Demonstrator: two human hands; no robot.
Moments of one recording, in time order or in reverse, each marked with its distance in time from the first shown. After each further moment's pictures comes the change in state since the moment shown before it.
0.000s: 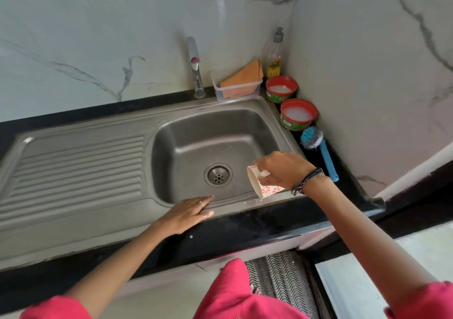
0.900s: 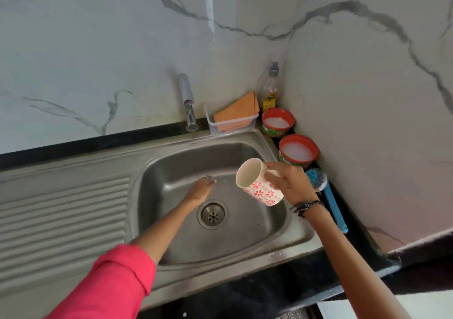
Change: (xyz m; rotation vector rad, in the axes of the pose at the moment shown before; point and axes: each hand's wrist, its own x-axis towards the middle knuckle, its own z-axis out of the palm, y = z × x) left_hand 0.174 -0.001 -0.099 -0.685 0.315 -0.264; right_hand 0.062 0.050 -0.009 0.741 0.378 0.406
